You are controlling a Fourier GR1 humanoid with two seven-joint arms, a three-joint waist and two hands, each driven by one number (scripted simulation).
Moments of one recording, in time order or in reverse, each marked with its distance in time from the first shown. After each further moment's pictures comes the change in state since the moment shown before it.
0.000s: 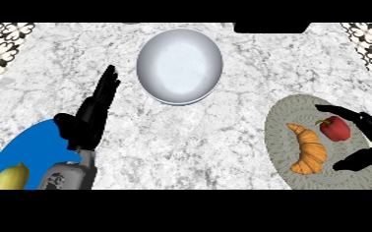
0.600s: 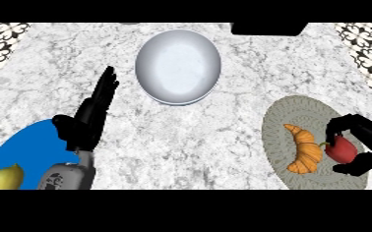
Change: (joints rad) left arm 0.008 -0.001 0.013 0.007 -0.001 -0.017 -0.015; right arm 0.030 -0.010 0.069 -0.062 0.100 -0.085 -0.078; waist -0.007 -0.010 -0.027
